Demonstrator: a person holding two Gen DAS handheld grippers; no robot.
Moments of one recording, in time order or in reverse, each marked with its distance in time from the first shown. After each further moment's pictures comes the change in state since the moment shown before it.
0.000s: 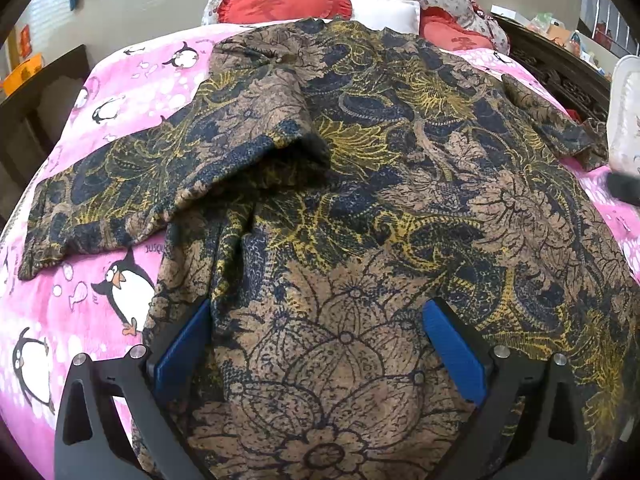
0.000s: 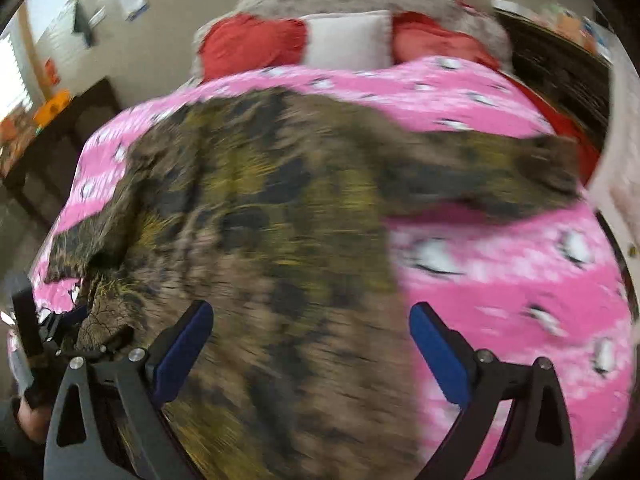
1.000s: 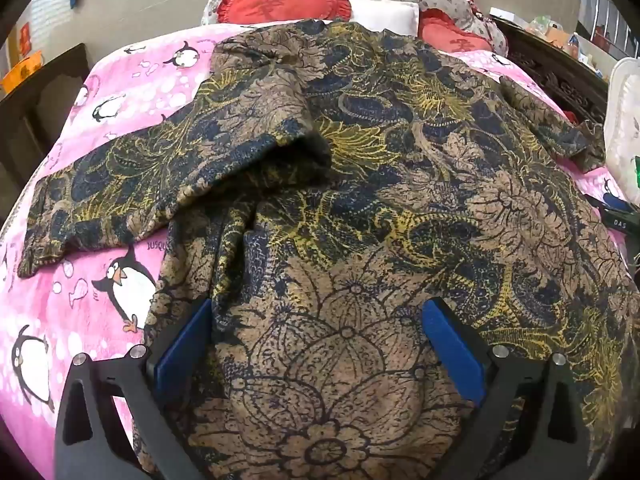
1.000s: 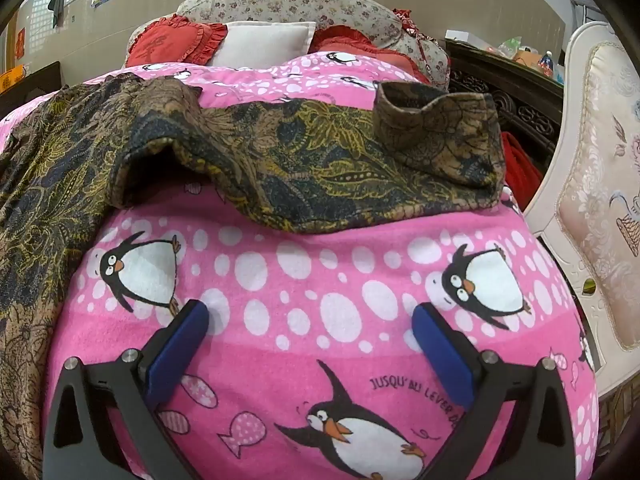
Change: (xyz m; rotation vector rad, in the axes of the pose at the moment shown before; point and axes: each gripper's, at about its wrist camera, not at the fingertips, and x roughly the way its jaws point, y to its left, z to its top) left arm -0.006 0.005 -0.002 -0.008 0.001 -0.019; right arm 0.051 -0.187 -0.021 -0.066 -0.129 -0.289
